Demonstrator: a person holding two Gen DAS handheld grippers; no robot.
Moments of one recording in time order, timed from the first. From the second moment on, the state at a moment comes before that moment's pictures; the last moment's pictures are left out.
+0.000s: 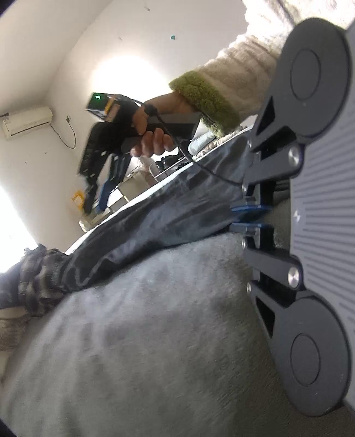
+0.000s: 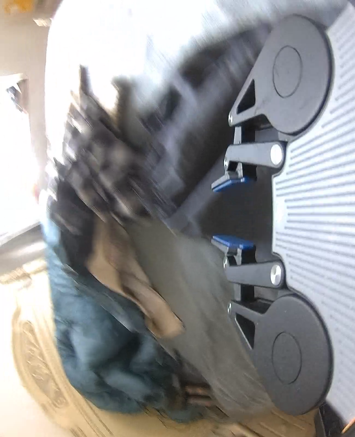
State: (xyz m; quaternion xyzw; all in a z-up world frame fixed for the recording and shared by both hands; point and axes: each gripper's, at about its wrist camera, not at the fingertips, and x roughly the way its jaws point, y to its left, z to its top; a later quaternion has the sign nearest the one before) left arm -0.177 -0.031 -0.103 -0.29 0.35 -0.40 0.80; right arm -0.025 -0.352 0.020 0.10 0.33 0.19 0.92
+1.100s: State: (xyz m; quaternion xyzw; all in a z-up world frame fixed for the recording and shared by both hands) left arm -0.057 -0.090 -0.084 -0.23 0.36 -0.34 0.84; right arm 0.087 -0.391 0.012 0.03 0.32 0.17 0.93
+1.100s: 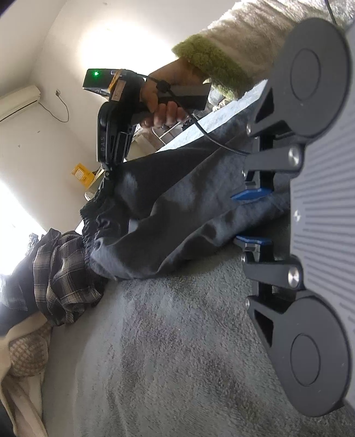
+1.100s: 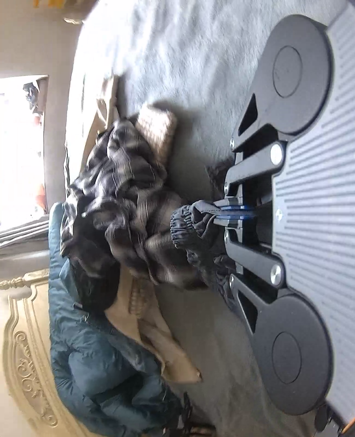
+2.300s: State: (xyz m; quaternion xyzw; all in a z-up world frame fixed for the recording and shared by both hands) left arm -0.058 -0.083 -0.092 -0.24 0.34 -0.34 0.84; right arm -0.038 -0.520 0.068 0.09 0.30 0.08 0.95
